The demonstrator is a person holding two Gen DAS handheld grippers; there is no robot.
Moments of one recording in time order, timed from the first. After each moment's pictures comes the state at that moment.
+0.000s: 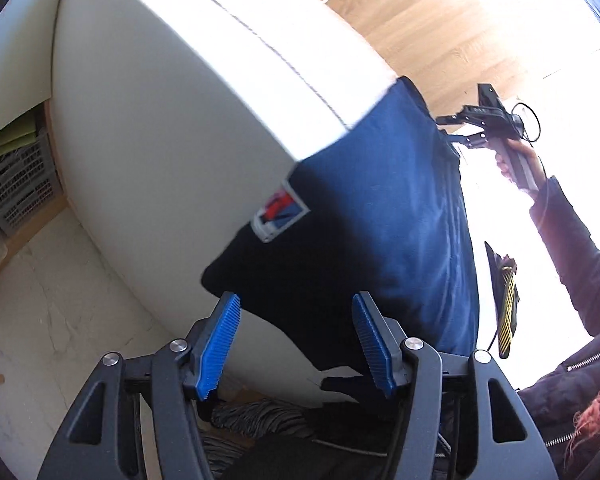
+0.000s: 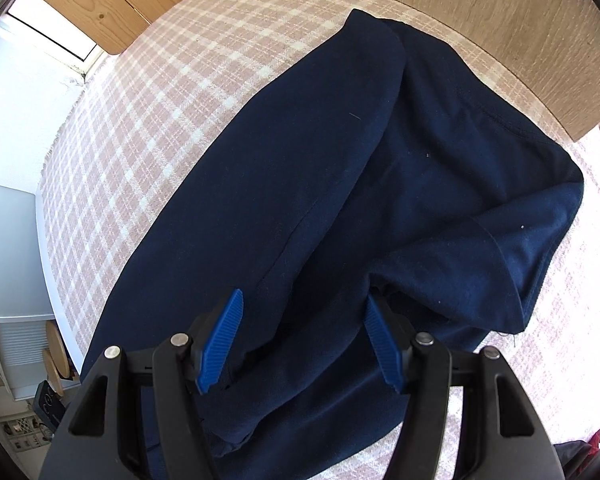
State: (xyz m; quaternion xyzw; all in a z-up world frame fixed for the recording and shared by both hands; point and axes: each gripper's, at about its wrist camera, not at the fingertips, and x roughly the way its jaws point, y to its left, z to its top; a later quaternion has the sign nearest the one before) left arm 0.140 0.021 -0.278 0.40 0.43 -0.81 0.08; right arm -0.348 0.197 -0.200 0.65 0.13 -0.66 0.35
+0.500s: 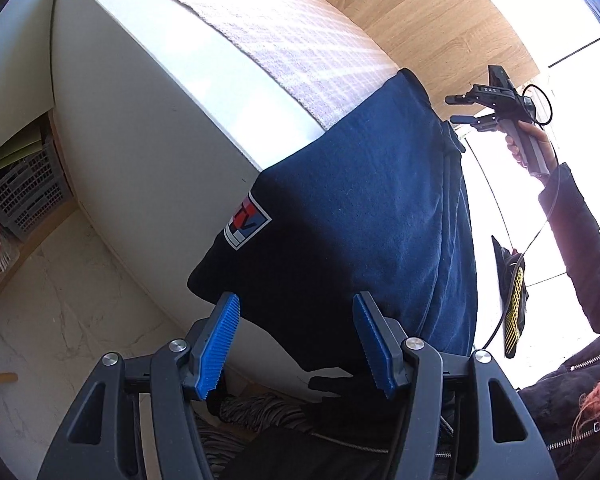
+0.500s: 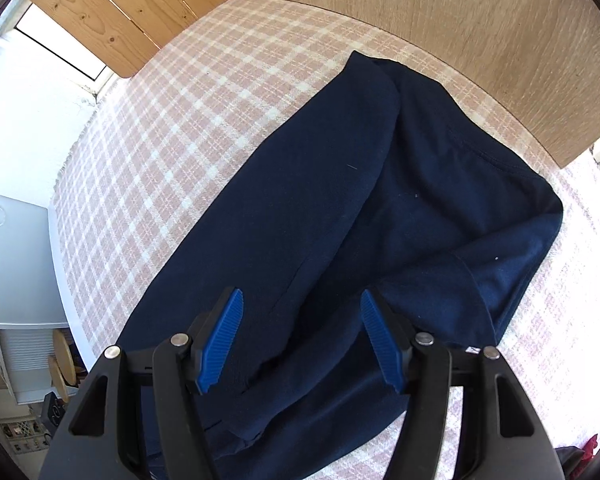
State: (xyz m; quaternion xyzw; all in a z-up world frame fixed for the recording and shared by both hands) left arm 0.135 0.021 -0.264 0.41 0.42 -0.80 0.11; right arm -0.349 0.189 -0.165 0.64 0.11 -0.66 0.37
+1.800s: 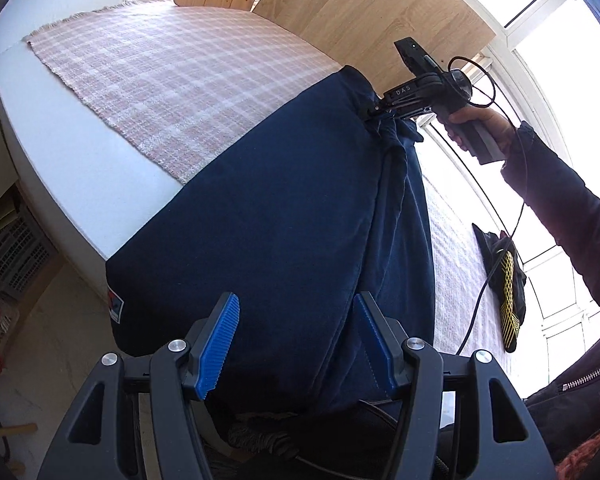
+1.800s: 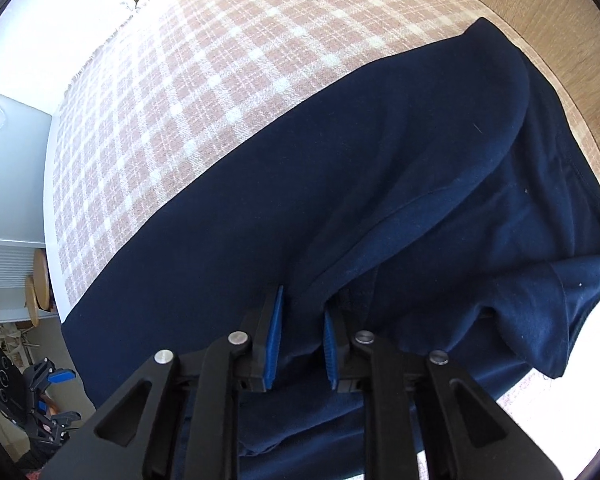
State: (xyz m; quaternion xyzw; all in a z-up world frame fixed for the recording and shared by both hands) left arm 0.073 0.052 -0.210 0.41 0.34 -0.84 0.09; right arm -0.300 0.136 -0.197 0.64 0.21 -0.61 0.42
